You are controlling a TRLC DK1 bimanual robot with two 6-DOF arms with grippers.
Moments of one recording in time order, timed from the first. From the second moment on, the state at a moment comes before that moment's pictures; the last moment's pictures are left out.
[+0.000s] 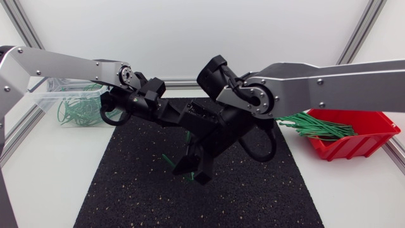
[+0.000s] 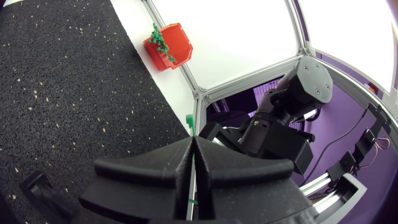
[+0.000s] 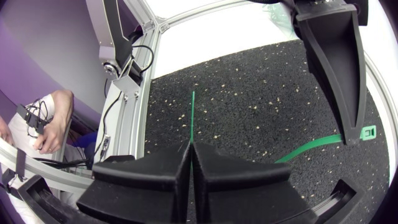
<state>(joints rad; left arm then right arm) -0.28 2.11 1.52 -1.13 1.37 0.58 0.74 1.71 1.20 -0.64 -0.70 -0.44</state>
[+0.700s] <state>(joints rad) -0.29 2.04 1.39 -0.71 1.24 0.58 0.71 1.69 1.21 -0.71 -0.58 -0.48</state>
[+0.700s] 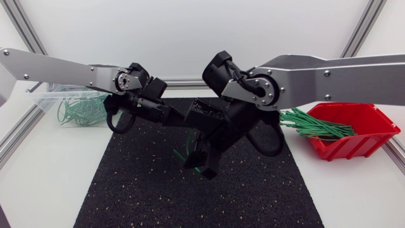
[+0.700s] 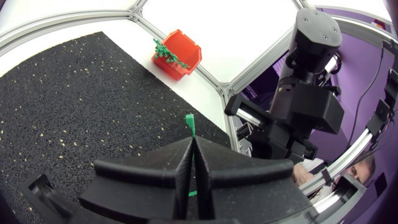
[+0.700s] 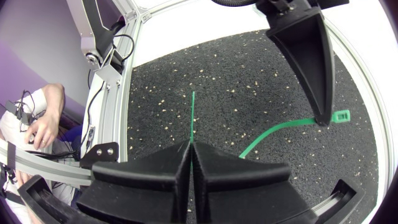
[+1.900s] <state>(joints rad) -0.38 1.55 0.82 0.40 1.13 -0.33 0.66 1.49 1.51 -1.23 -0.82 -0.10</state>
